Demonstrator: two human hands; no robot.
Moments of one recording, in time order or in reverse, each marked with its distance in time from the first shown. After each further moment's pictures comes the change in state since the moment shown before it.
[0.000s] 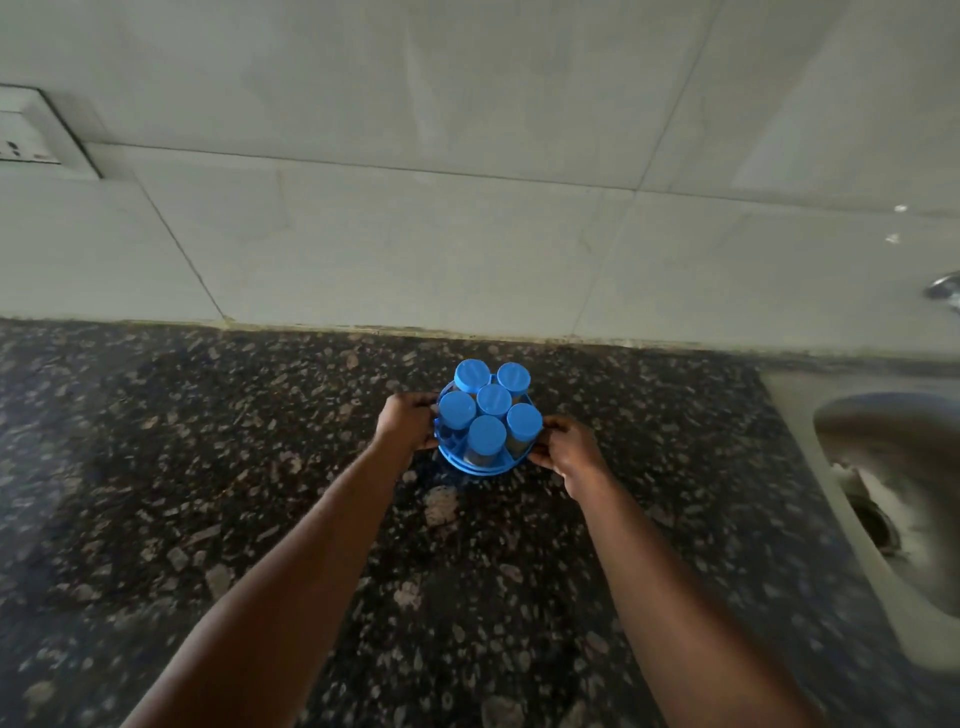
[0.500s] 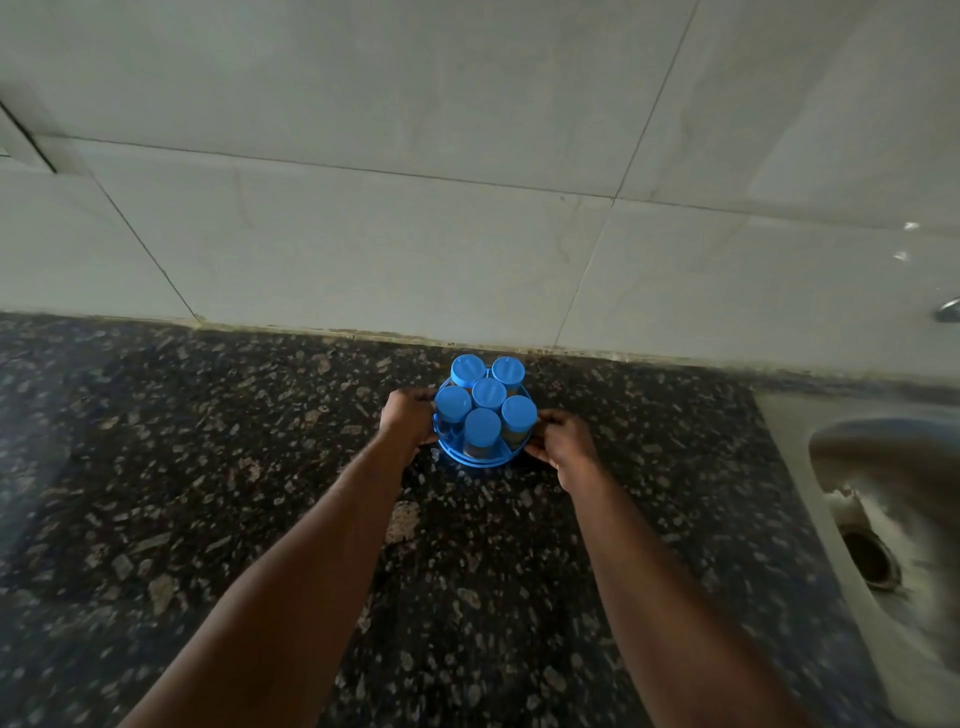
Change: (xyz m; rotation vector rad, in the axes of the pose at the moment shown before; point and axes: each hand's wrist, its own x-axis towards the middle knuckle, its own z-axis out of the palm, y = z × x) left_hand 0.030 0.012 0.053 0.005 0.076 -0.004; right_hand 0.040 -0.029 -0.033 -0.015 0.012 -0.005
